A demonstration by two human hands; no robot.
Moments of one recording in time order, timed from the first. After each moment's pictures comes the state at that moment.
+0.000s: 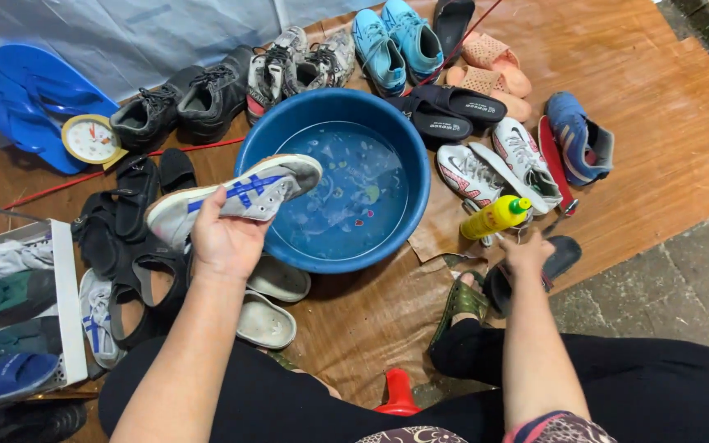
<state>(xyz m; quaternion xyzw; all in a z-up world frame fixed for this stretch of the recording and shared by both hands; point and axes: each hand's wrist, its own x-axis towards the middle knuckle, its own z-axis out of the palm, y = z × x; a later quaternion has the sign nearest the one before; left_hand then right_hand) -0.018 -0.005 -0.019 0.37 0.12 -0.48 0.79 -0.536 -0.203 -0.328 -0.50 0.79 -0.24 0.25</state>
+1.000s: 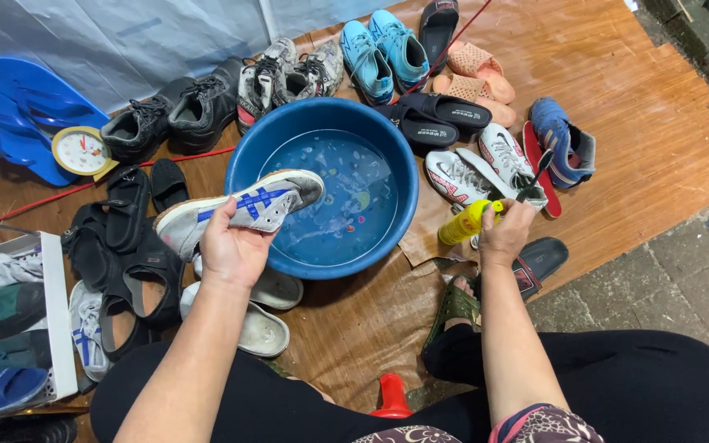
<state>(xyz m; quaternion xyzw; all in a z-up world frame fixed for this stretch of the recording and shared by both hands) -0.036 -0.009 -0.026 0.39 0.11 -0.51 0.76 -0.446 -0.192 -0.207 -0.65 0.66 -0.38 0.01</state>
